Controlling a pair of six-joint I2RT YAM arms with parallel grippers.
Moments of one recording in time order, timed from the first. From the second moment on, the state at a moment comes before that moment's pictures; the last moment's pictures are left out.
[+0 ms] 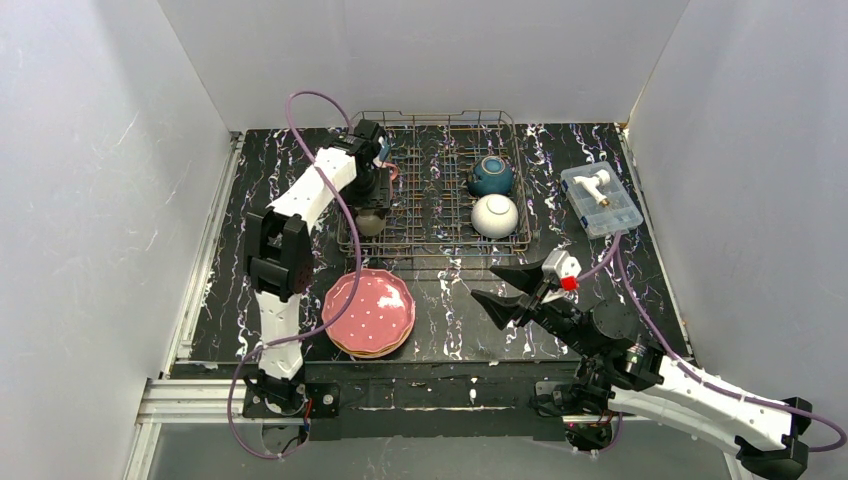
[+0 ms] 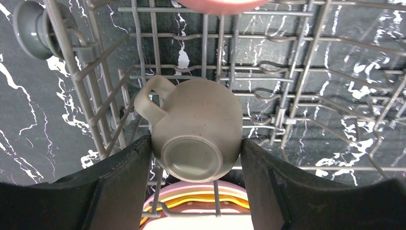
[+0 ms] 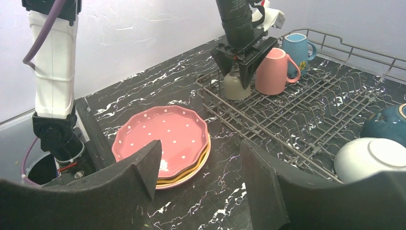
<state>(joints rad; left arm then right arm) -0.38 2.06 1.87 -1.10 -0.10 -0.36 1.14 0.36 0.41 0.10 0.18 0.10</state>
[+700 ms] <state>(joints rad) -0.38 2.17 1.91 -1.10 -0.18 -0.36 1.14 0.46 0.39 0.12 0.18 0.10</state>
